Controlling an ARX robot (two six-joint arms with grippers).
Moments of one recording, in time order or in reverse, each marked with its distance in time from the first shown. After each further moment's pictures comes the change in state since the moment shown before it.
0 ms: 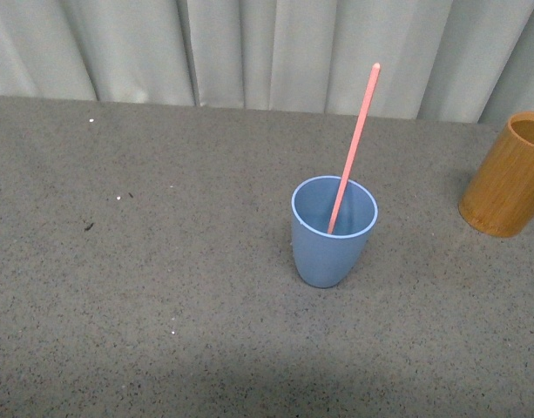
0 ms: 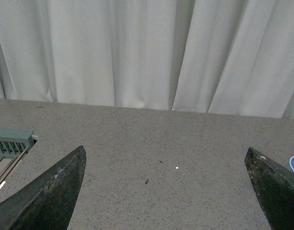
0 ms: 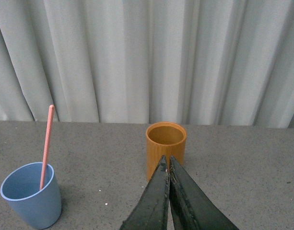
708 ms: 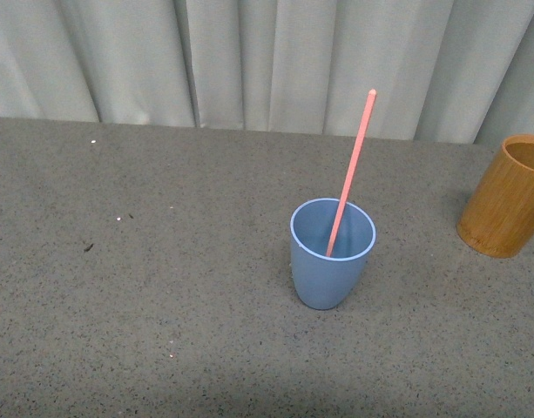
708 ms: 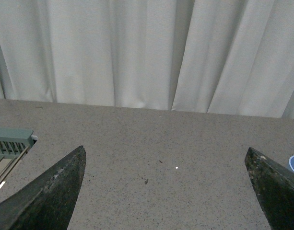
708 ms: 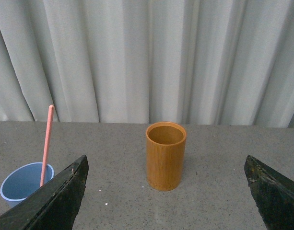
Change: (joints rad) left arm 0.000 0.000 0.000 0.000 0.000 0.000; right arm 0.000 0.000 0.000 0.000 0.000 0.001
